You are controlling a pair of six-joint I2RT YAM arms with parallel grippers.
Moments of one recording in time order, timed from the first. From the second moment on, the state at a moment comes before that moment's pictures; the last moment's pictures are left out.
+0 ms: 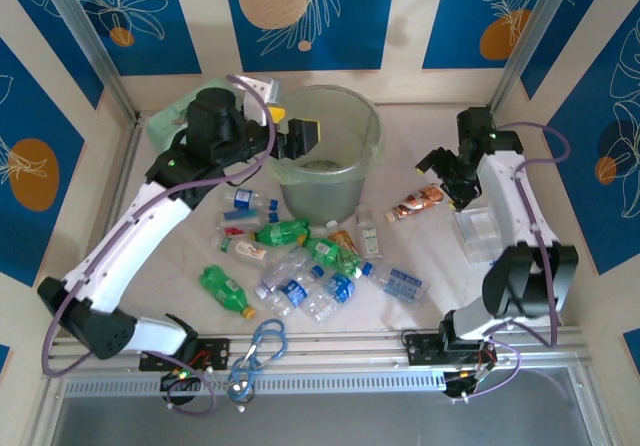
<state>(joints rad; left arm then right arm) -0.59 1.34 1.53 -0.41 0.25 -0.29 -0.02 1.54 1.44 -1.17 -0.16 0.82</state>
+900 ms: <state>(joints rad) -0.59 1.15 1.27 -0.38 0.31 -0.35 -0.08 2.05 1.60 -1.11 -0.17 0.79</state>
